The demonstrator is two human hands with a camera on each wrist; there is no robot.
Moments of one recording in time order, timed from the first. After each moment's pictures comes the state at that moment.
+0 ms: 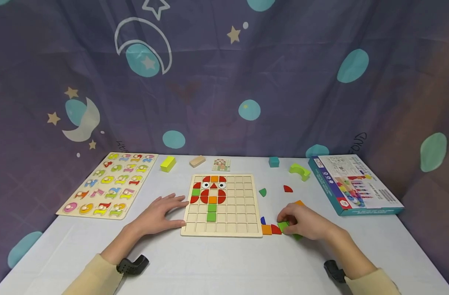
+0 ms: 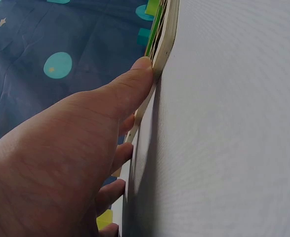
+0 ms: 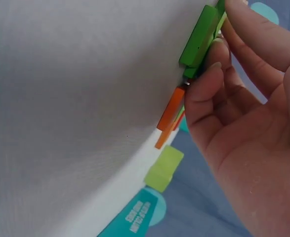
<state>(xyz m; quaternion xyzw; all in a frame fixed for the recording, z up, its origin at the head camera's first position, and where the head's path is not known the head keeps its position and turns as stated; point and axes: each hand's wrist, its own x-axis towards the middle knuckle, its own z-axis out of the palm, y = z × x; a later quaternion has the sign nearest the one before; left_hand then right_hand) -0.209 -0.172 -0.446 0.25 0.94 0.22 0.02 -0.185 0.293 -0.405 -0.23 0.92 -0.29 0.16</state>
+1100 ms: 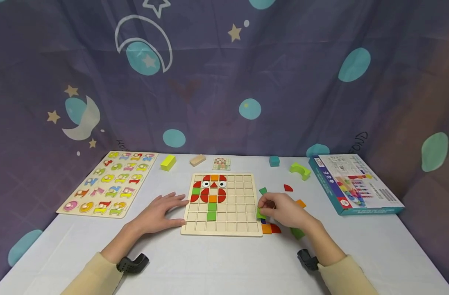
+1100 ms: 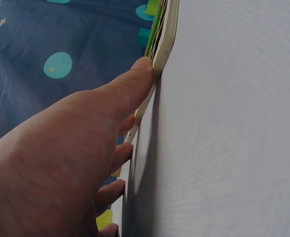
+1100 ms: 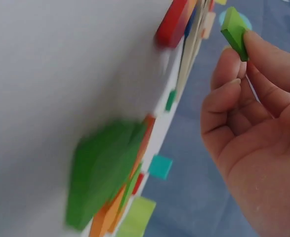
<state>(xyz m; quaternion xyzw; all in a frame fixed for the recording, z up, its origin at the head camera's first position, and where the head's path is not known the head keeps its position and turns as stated) -0.208 -0.173 -0.445 0.25 0.94 0.22 0.02 -0.201 0.241 -0.399 -0.22 0.91 -0.35 0.08</state>
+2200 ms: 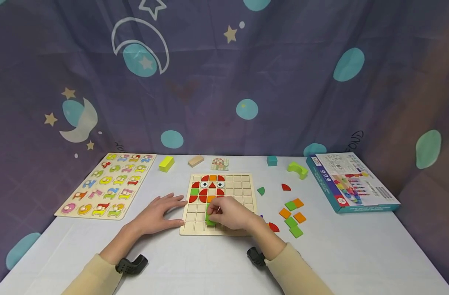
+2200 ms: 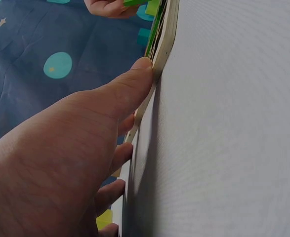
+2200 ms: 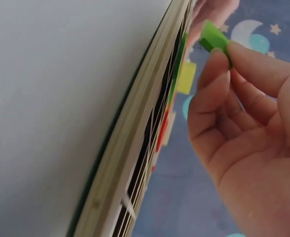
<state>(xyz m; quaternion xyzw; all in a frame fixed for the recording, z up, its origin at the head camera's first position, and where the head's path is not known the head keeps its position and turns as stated) -0.209 -0.172 -0.446 0.25 0.94 0.22 0.02 -0.203 0.121 -0.406 -0.31 0.87 -0.37 0.12</state>
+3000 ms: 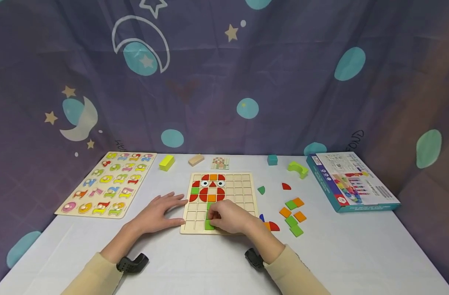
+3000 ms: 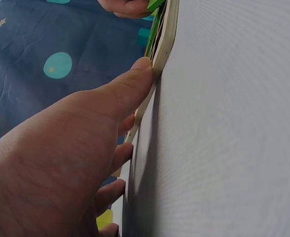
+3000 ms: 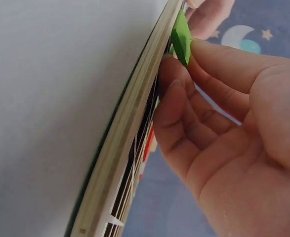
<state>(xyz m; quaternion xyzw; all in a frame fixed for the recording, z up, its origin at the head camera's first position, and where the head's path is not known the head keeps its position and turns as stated) -0.209 -0.173 -0.445 0.26 0.94 0.22 0.02 -0.196 0.113 -0.409 -0.33 0.89 -0.29 0.11</state>
